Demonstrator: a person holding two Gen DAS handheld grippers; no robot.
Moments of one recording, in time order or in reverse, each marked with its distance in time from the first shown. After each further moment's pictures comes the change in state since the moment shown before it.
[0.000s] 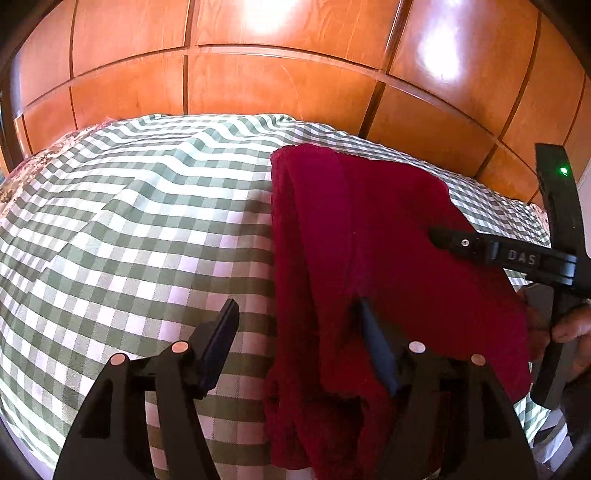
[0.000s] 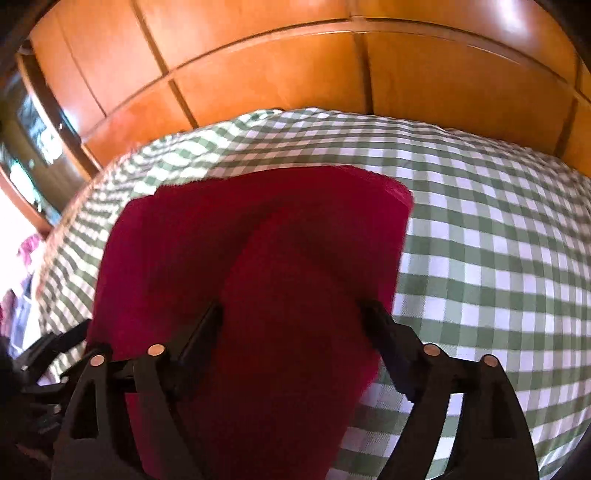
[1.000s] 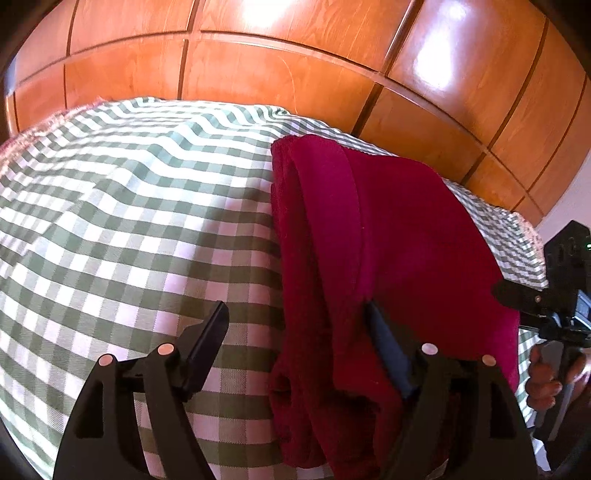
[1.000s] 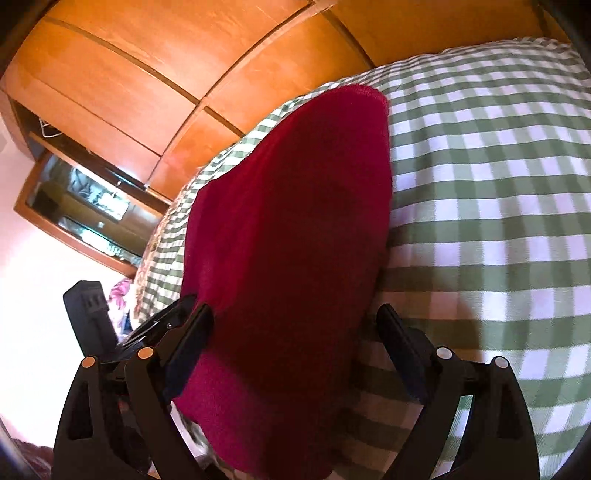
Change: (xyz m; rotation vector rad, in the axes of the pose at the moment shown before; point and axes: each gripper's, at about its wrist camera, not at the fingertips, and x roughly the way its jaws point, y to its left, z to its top) left arm 0.004 0.023 -0.008 -0.060 0.015 -0.111; right arm -0.026 -0.029 -0.054 0.244 0.056 0.404
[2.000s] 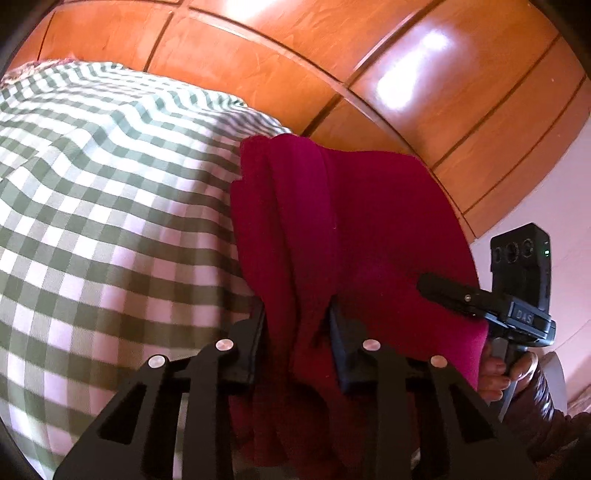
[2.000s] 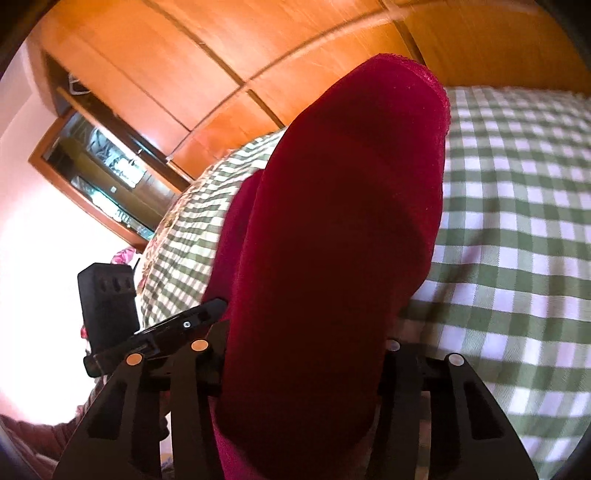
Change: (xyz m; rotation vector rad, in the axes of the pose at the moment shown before) left arm -0.007 0.012 -0.015 -0.086 0.000 -0.320; right arm -0.010 0.052 -0.007 -0.193 -0.018 -0.005
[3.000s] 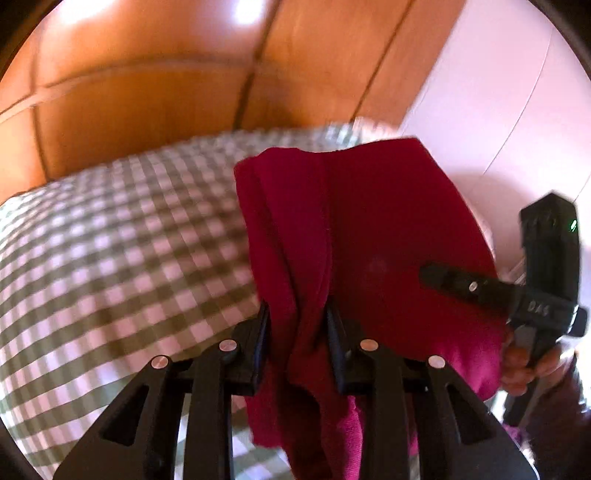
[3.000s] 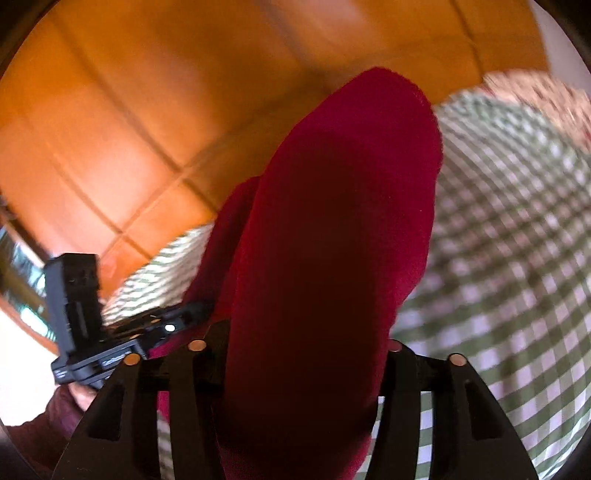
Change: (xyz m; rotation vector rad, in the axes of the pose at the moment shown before) left arm 0.233 -0.300 0.015 0.550 0.299 -0.069; right arm -0.240 -0.226 -0.063 0.382 -0.329 -0.436
